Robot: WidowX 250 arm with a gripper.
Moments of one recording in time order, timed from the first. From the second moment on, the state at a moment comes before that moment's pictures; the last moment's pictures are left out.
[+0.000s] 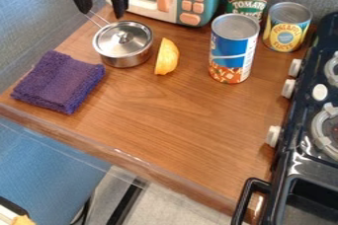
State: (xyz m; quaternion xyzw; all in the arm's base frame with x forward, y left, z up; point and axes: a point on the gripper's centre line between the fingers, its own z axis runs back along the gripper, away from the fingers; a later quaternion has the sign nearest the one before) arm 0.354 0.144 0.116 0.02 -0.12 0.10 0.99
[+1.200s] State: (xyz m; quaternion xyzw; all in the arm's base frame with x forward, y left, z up) arm 0.261 0.203 0.059 -0.03 -0.07 0.07 0.99
